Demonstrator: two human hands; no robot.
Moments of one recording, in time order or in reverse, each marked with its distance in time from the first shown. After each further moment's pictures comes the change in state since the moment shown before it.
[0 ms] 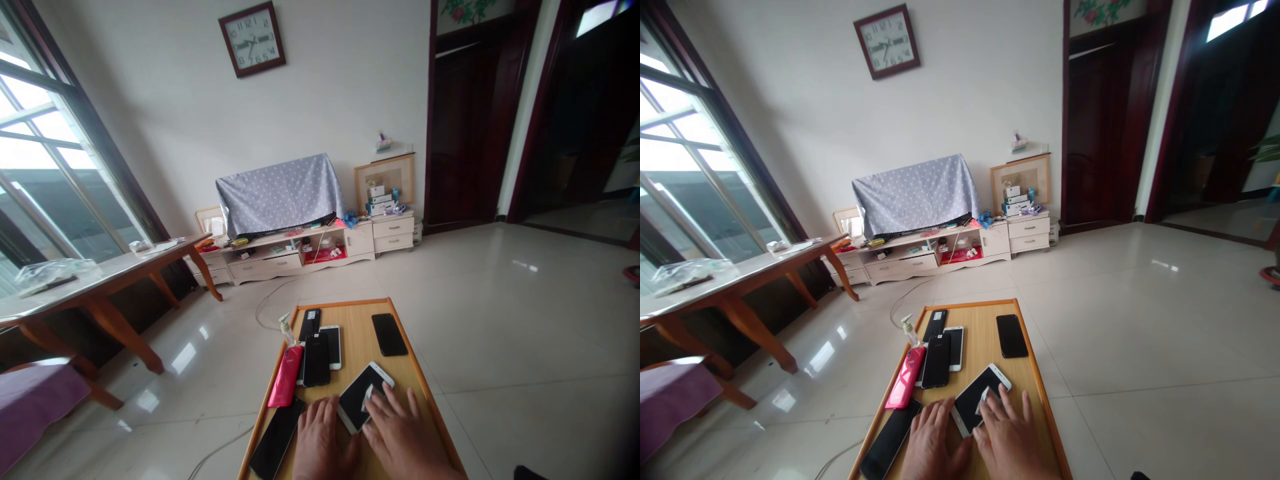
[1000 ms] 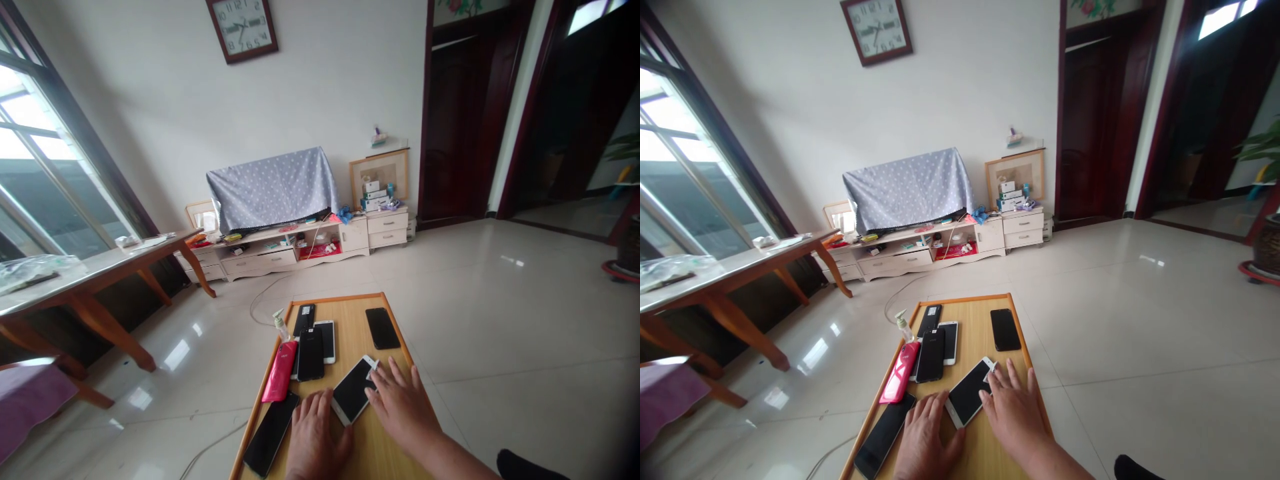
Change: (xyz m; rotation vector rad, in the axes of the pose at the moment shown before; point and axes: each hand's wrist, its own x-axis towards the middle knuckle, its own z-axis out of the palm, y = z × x) left_hand 0.000 -0.001 0.002 -0.016 0.042 0.039; right_hand 0.017 0.019 -0.010 -0.101 0.082 0.157
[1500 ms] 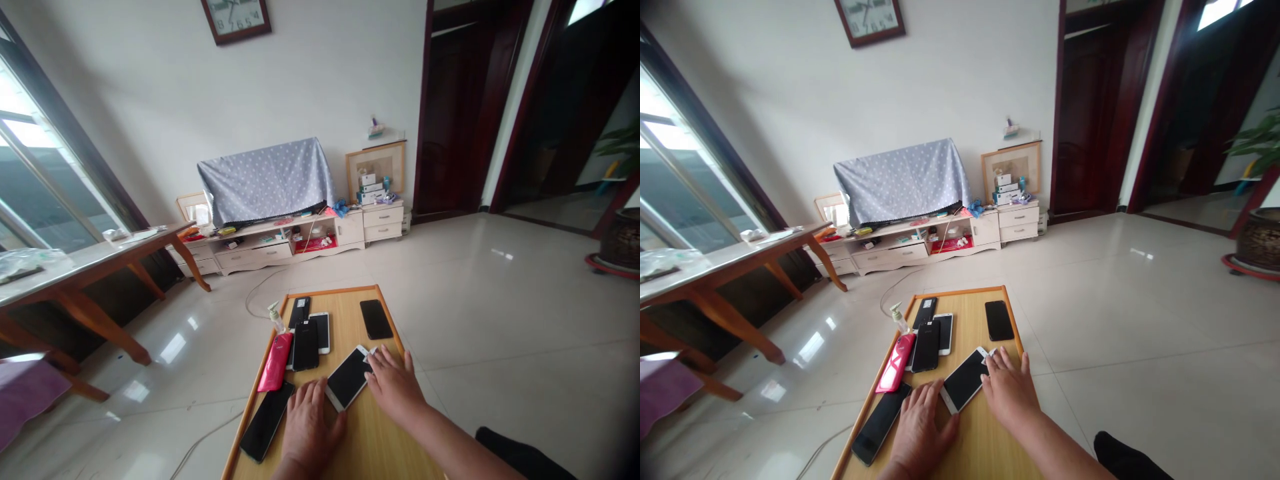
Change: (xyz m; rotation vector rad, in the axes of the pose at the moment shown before) left_hand -0.001 0.004 0.001 0.002 0.032 0.001; right_hand 0.009 0.012 -0.003 0.005 -0.044 0.016
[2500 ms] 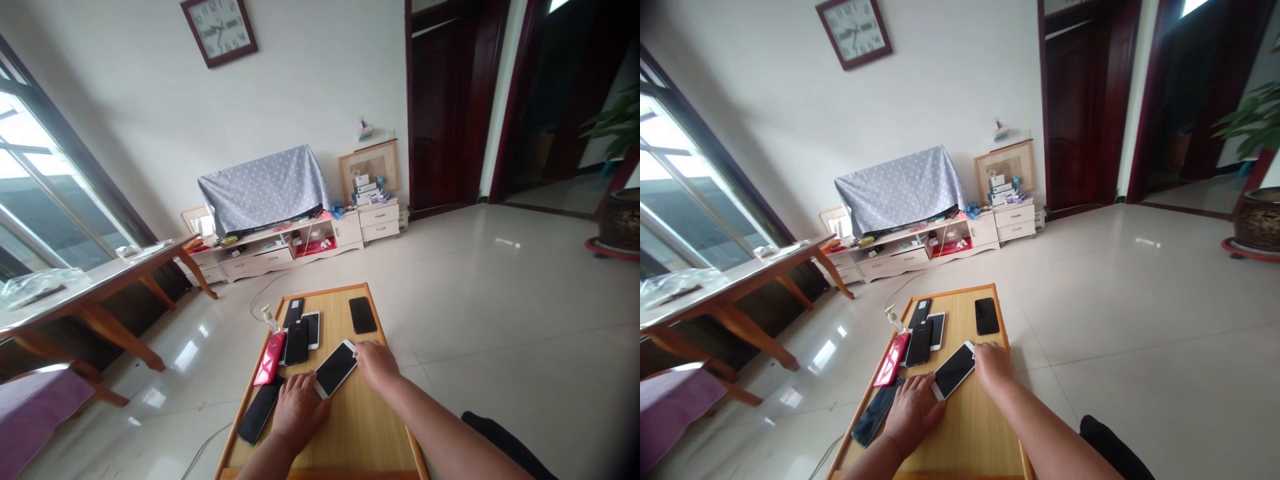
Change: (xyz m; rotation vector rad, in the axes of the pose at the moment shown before) left_hand -0.002 0.020 -0.004 0.083 -0.057 0.102; right_hand 0.013 0.042 -0.016 0.120 0.071 -0.017
